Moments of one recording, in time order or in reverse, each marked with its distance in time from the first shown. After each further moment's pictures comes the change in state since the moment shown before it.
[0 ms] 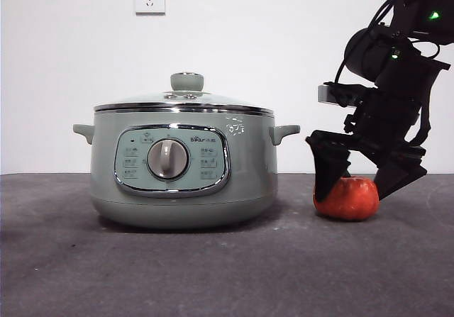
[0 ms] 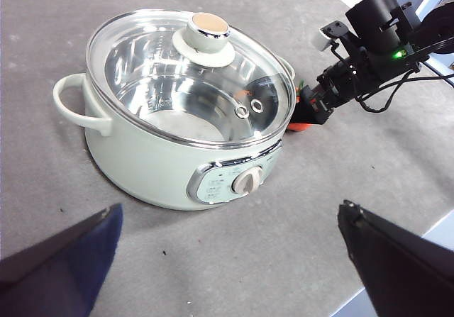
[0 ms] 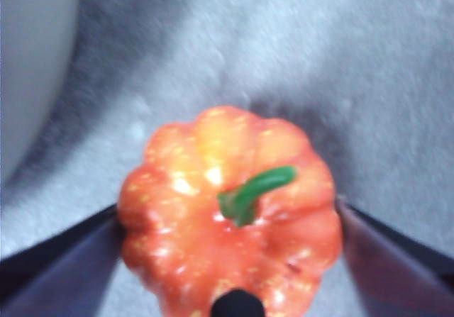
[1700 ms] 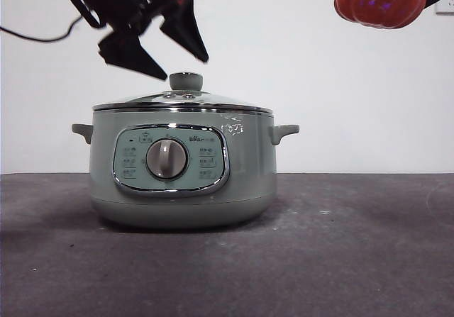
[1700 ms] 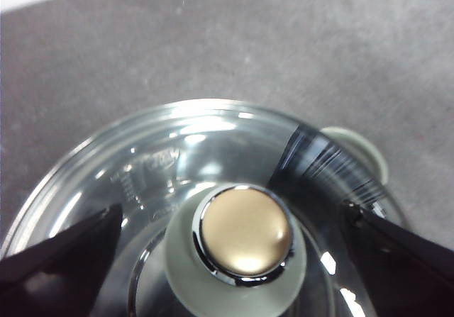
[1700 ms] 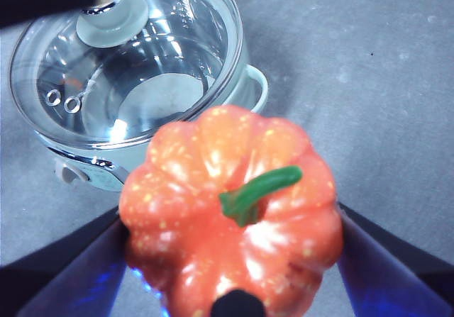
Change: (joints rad) left arm -0.394 1.074 0.559 0.439 -0.302 0.054; right arm 0.137 -0.749 0.002 -0.383 0.000 0.073
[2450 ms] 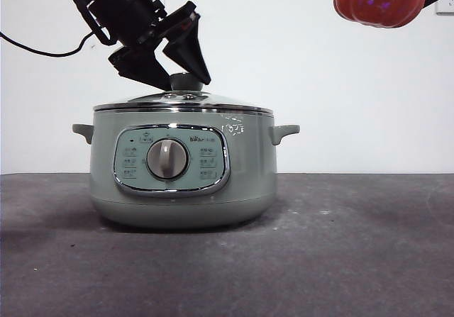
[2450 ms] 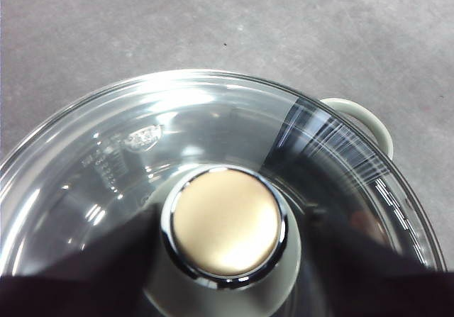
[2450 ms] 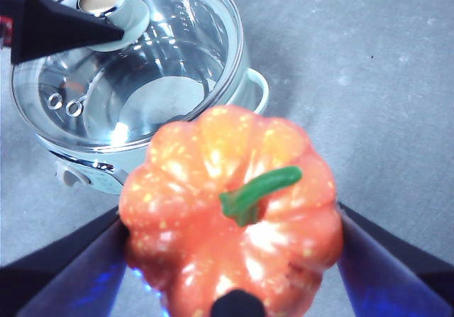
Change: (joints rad) left arm -0.032 0.037 0.000 -0.014 -0.020 0.025; right arm 0.000 0.000 0.000 0.006 0.000 0.004
